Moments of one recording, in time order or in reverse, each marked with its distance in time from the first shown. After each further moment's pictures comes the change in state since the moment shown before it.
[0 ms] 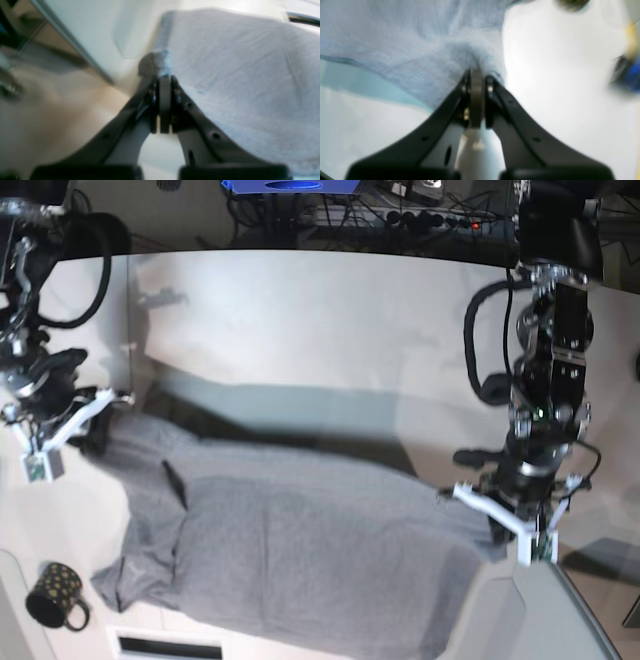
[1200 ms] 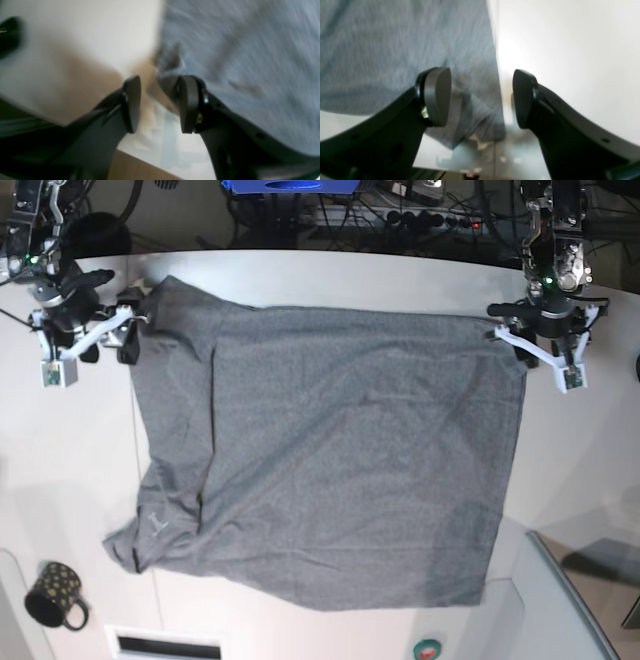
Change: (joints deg) left arm 25.4 3.2 -15.6 -6.3 0.1 0.6 -7.7; right arm -11.6 -4.1 2.5 -8.2 -0.1 -0.2 10.8
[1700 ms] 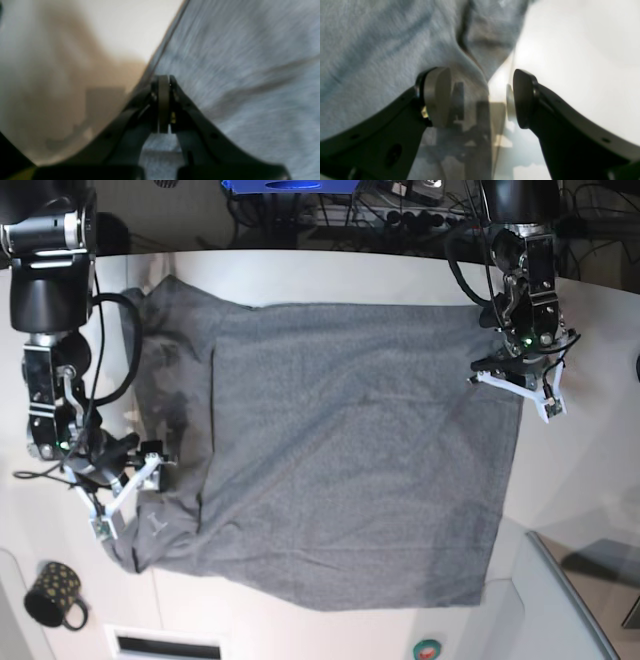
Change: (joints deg) left arm -17.0 7.0 -2.5 -22.1 0.6 -0.1 -0.2; right arm 38.3 4.7 -14.9 -34.7 -5.2 -0.1 -0.5
